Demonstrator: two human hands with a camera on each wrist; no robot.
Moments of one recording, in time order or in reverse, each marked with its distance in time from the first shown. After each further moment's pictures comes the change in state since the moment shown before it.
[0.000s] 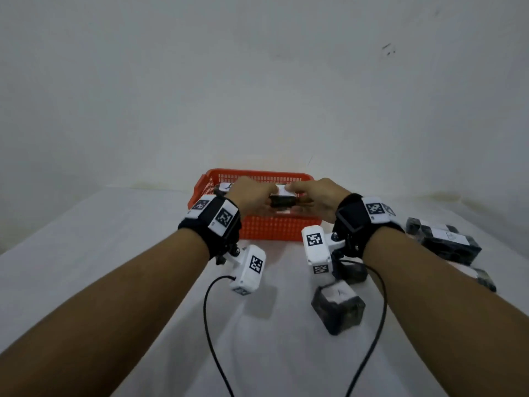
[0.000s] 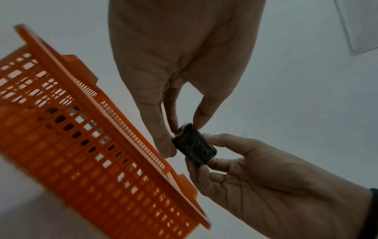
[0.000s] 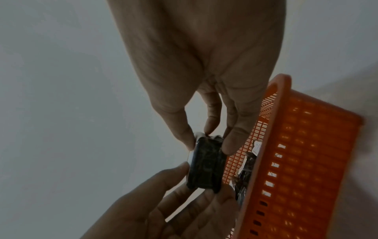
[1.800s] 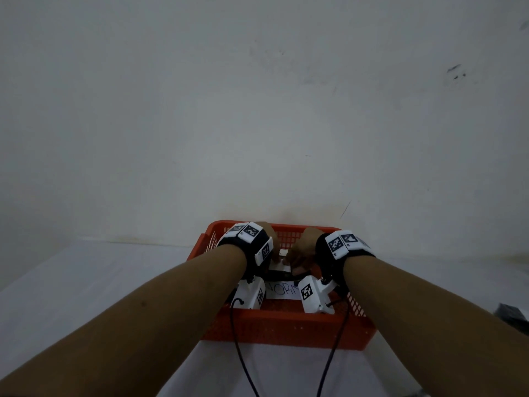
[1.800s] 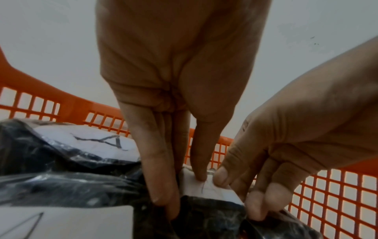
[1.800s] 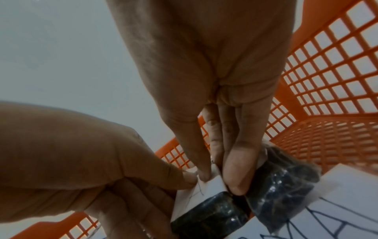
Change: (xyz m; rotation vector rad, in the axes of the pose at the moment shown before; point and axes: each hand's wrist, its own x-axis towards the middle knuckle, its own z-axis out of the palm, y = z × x) left_hand 0.214 -0.032 -0.036 1.627 -0.384 0.416; right_hand 0.231 0.015 0.035 -0.749 -0.149 0.227
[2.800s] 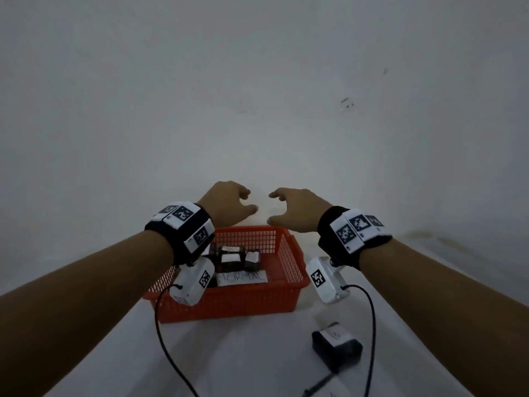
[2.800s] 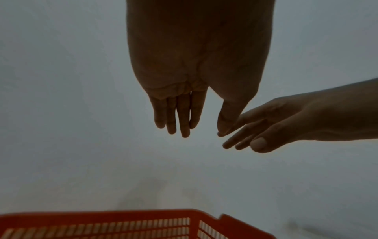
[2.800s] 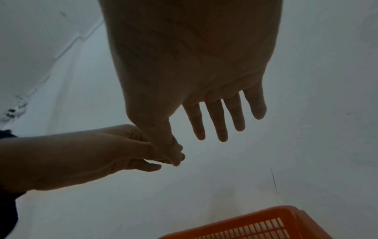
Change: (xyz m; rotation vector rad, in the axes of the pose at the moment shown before) left_hand -0.084 0.058 -0.116 -0.593 0.482 -0.182; right_hand -0.196 0.010 -0.078 -0.488 0.440 -0.410
